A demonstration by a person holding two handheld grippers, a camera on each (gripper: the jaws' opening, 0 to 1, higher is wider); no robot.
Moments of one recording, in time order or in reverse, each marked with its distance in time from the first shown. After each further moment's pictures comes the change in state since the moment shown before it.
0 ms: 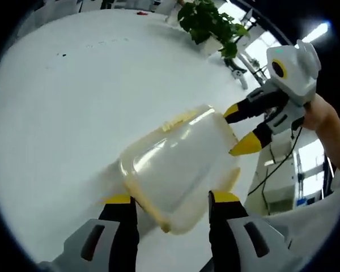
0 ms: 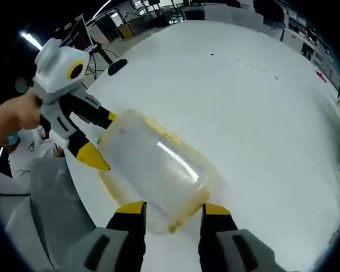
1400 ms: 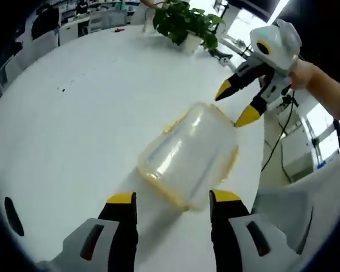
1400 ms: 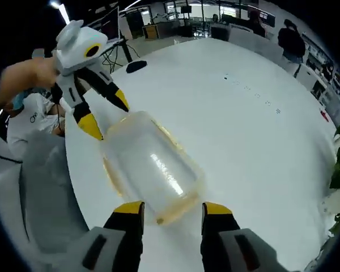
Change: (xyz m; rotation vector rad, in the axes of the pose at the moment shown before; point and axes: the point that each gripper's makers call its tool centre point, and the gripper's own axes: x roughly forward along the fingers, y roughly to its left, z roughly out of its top) left arm -0.039 0.006 0.006 0.243 -0.032 0.063; right arm -0.019 -0.003 0.007 -0.172 -0.111 -0.048
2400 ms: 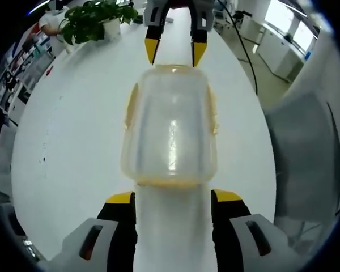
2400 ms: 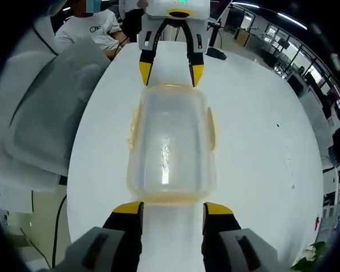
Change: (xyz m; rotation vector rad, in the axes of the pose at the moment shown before) left arm 0.001 0.009 -0.023 0.687 0.257 0.015; right arm -0.002 -0.005 -0.019 -0.773 0.148 0.083
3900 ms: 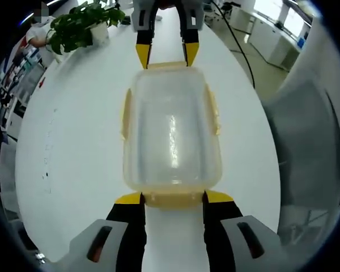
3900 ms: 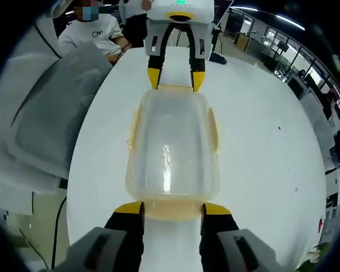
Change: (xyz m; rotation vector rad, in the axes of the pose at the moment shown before) left arm 0.002 0.004 0.010 0.107 0.036 -0.003; right arm 0.006 0.000 0.006 -0.004 -0.059 0.015
